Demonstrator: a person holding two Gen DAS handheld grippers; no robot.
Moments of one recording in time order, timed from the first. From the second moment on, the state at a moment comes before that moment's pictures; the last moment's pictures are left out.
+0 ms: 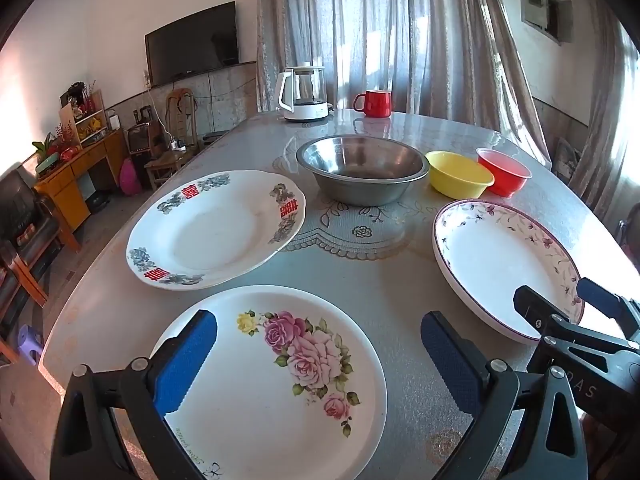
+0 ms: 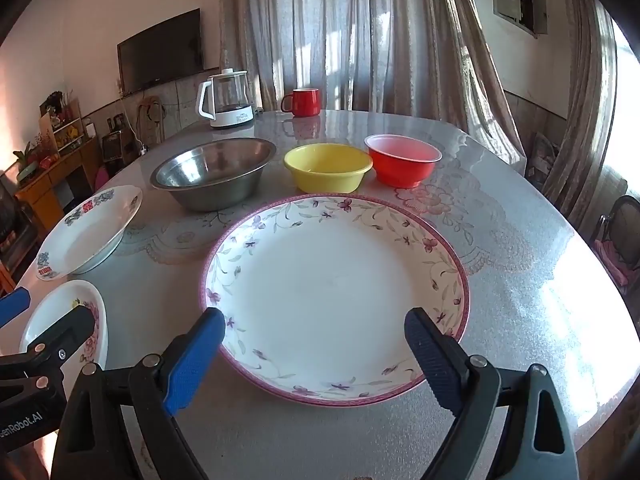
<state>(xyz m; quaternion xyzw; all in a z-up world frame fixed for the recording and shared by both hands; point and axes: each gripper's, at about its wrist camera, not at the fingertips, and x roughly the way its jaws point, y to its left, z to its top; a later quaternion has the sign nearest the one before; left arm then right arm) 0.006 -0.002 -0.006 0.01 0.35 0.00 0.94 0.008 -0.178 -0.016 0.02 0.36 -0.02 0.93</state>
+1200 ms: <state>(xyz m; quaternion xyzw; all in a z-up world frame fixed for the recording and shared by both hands) 0.008 -0.016 0.002 0.04 0.35 -0.01 0.94 0.007 -0.198 -0.010 0.05 0.35 -0.03 0.94</state>
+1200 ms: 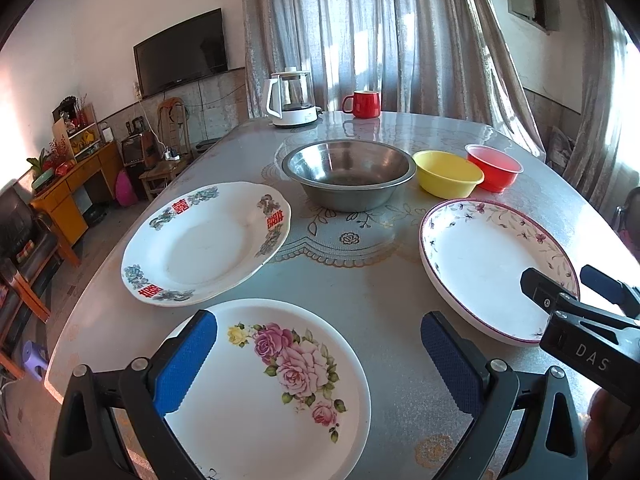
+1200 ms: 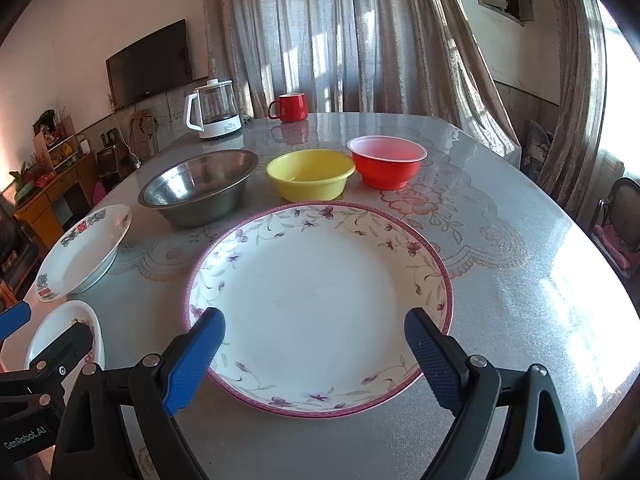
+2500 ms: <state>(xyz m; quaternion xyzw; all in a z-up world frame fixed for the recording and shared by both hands) 0.034 -0.062 0.004 0.08 0.37 -0.09 0.92 0.018 -0.292 -0.013 0.15 0.35 -0.07 0.92</state>
